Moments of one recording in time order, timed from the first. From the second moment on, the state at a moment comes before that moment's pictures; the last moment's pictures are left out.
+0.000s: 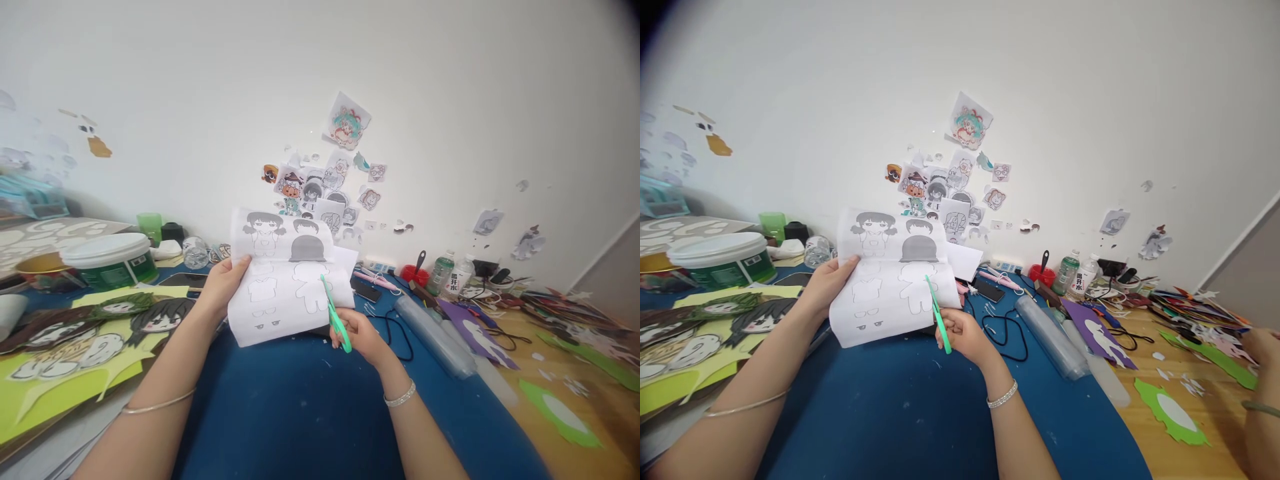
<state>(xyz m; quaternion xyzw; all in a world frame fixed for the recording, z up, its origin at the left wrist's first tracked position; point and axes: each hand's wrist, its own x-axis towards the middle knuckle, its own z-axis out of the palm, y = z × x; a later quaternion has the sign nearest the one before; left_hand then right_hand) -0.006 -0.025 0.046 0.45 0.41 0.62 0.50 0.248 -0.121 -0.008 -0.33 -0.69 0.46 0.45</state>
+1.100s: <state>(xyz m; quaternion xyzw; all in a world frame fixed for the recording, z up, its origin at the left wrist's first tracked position) -0.008 -0.026 0.045 0.48 0.46 0.56 0.49 0.248 -0.124 -0.005 -0.35 -0.69 0.46 0.44</state>
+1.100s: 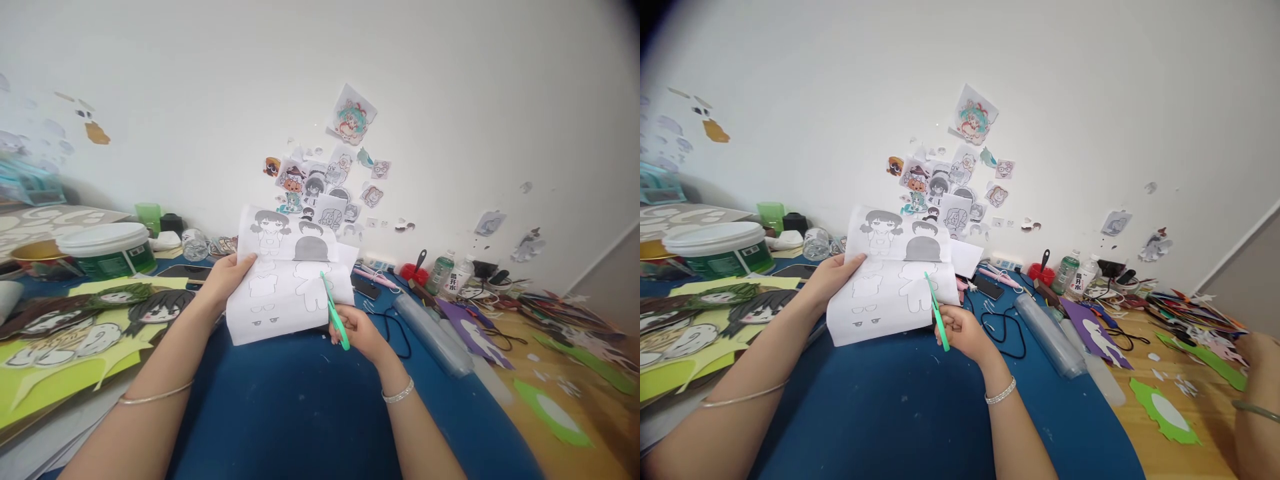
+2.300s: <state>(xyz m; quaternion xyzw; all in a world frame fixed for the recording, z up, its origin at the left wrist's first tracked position) 0.032 -0.053 0.041 0.82 0.36 0.44 -0.01 0.248 -0.116 -0.012 -0.29 -0.66 0.45 0.53</state>
